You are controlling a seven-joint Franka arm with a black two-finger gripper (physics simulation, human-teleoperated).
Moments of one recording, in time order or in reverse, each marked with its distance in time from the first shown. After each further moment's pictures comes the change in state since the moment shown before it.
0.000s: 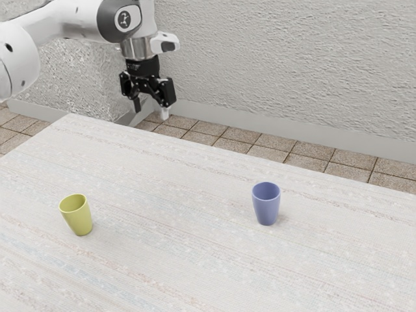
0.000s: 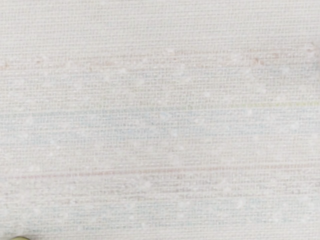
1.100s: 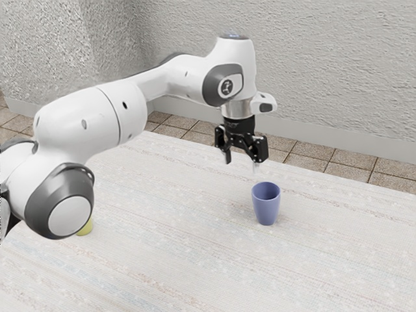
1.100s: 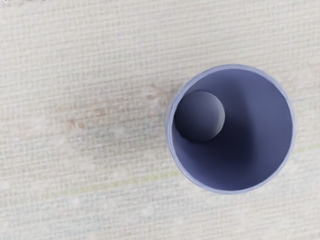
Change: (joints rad) arm -0.219 0.450 -0.016 0.329 -0.102 0.095 -0.107
